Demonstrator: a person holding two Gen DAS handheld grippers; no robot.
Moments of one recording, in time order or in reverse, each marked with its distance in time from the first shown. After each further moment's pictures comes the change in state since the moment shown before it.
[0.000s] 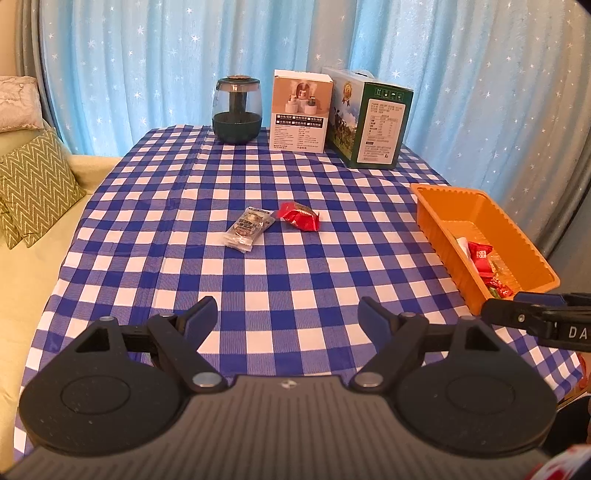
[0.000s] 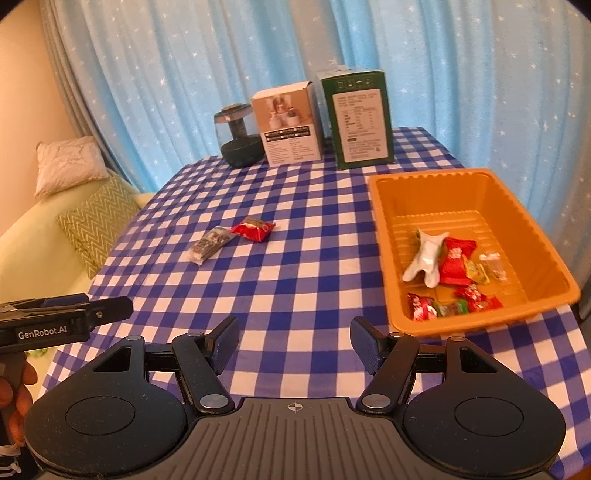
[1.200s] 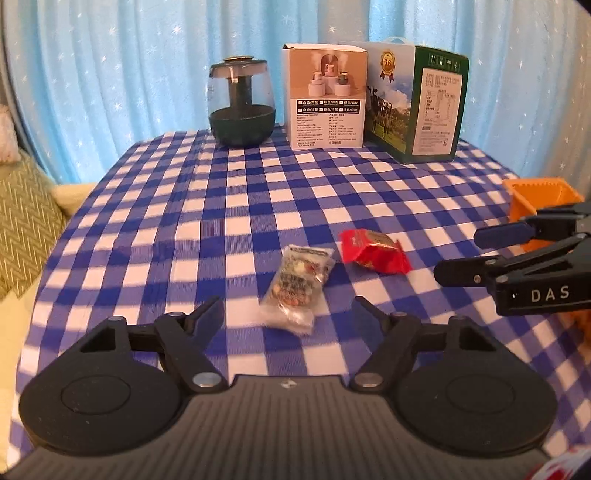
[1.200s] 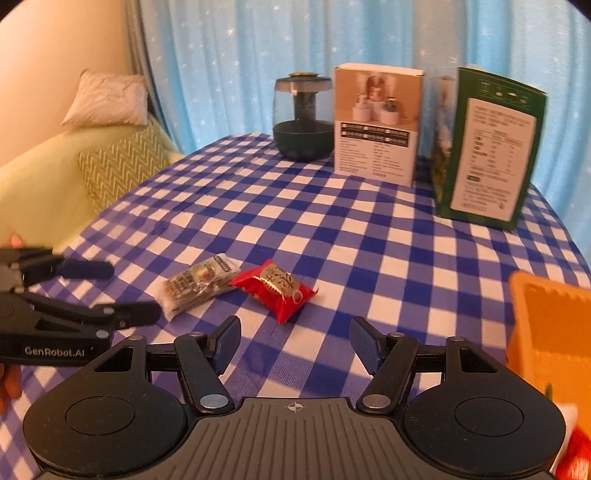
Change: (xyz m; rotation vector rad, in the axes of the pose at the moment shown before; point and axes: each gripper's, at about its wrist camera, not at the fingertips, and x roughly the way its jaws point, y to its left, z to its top) left arm 0.174 0.053 0.052 0.134 -0.010 0.045; right arm 0.217 0.021 0.080 -0.322 0.032 0.106
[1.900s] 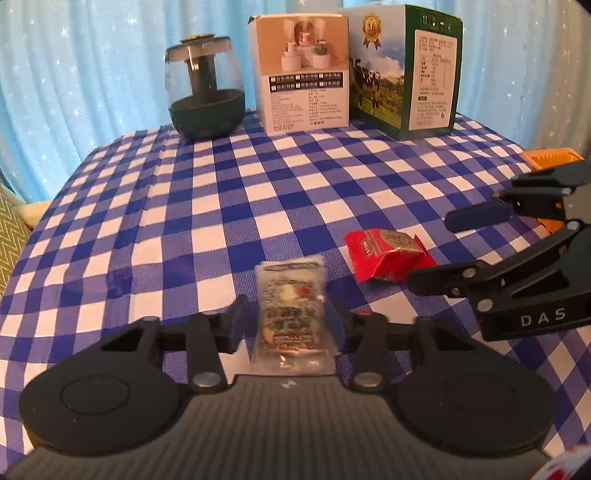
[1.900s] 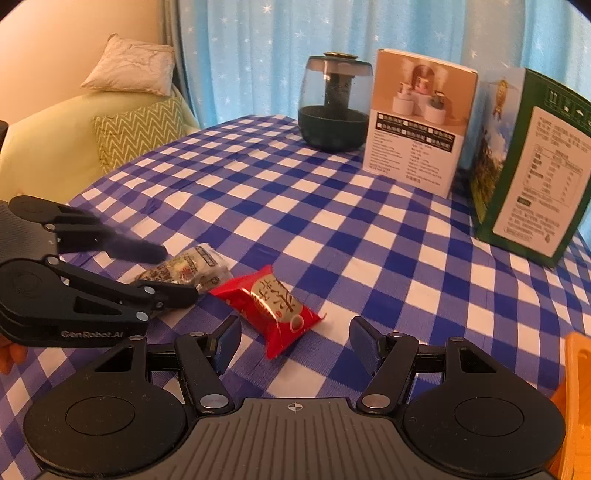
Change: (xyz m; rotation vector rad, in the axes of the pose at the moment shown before) left arm 0.066 0.002 0.015 0.086 0.047 -0.066; right arm 0.057 -0.003 0.011 -0.130 0.022 0.033
